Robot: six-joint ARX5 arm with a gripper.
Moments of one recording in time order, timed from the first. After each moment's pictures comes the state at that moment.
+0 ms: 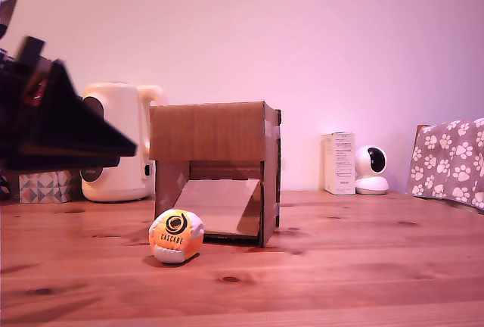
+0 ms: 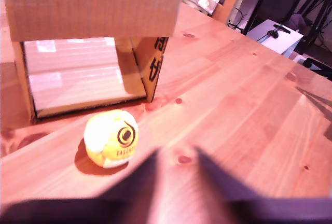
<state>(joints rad) -0.48 1.11 0.21 0.56 0.40 -0.16</state>
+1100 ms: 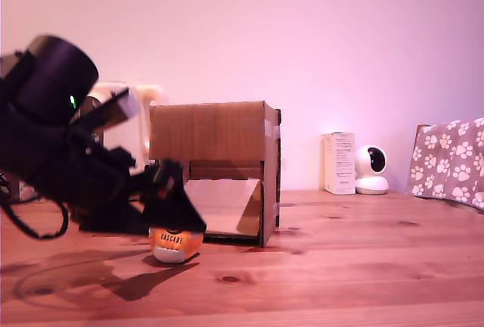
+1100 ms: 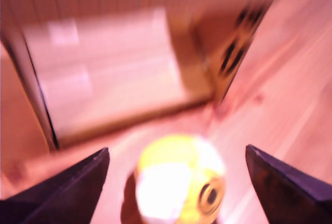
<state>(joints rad) -0.48 1.77 0.58 0.59 0.31 -0.05</state>
